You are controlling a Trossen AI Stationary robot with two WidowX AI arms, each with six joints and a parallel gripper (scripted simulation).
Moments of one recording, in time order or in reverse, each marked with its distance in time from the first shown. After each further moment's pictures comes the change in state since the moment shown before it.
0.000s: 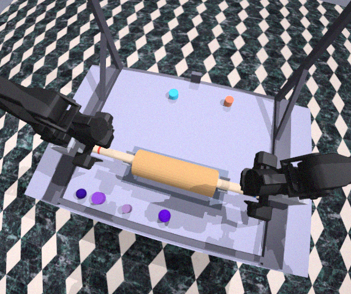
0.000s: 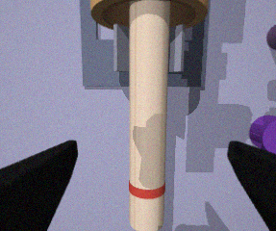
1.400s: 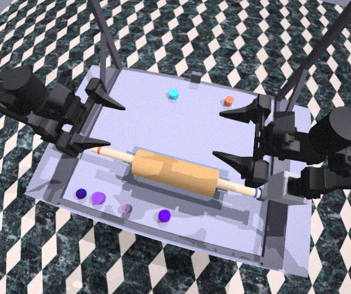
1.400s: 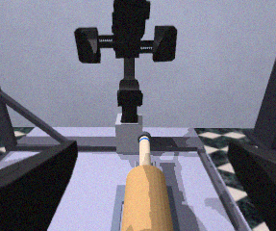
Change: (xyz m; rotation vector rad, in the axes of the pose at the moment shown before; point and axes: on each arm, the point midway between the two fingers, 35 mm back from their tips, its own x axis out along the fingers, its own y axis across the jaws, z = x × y) left arm -0.181 -0.042 0.169 -0.002 -1.280 0.045; right arm -0.172 0.010 0.123 -0.017 -1.277 0.012
